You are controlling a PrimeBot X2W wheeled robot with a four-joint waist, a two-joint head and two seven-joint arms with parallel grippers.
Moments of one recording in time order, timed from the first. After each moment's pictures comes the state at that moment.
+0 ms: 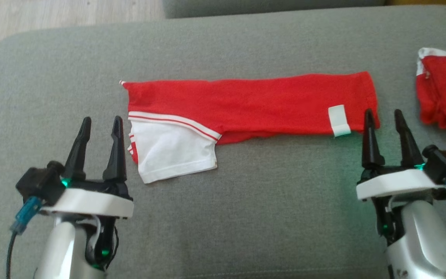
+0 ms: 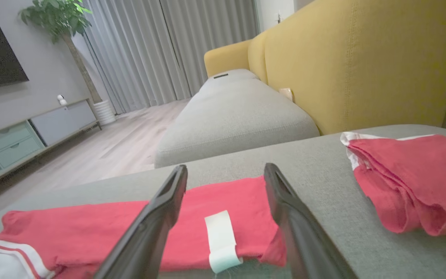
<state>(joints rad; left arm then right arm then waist) -0.13 0.06 -0.08 0.13 -0.29 -0.12 -0.26 -0.24 -0.05 0.00 0.36 0.25 0.13 -0.25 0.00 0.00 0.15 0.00</state>
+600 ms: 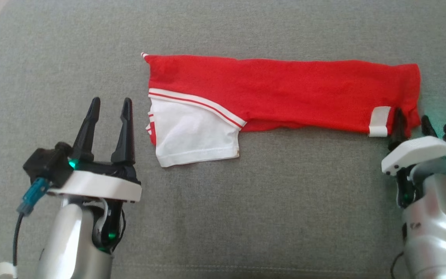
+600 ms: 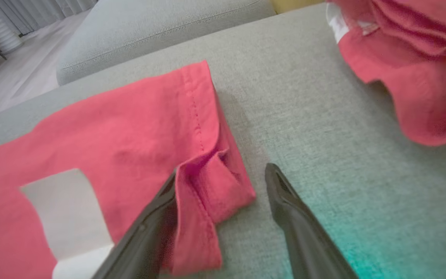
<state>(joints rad) -0.22 0.04 -0.11 0.16 -0.28 -0.12 -0.26 -0.55 -0.05 -0.36 0.86 0.04 0.13 -0.11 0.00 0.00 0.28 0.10</state>
